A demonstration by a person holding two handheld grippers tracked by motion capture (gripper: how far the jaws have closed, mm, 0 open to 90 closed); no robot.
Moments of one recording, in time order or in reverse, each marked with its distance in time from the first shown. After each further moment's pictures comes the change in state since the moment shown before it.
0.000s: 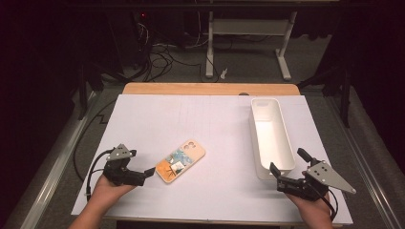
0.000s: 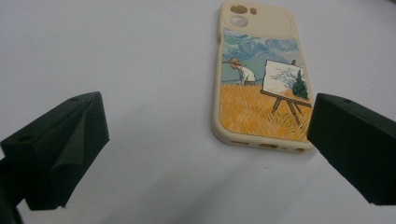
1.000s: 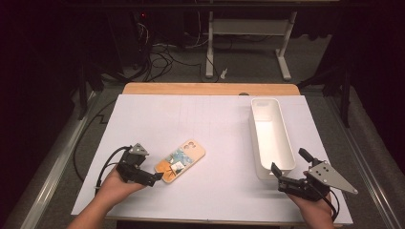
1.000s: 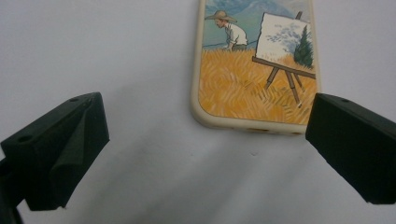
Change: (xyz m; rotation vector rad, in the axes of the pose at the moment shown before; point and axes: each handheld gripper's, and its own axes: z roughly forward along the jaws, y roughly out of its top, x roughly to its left) left arm -0.017 -0.004 0.032 0.247 0.094 0.015; right arm -0.002 0.000 -0.002 0.000 -0.003 -0.001
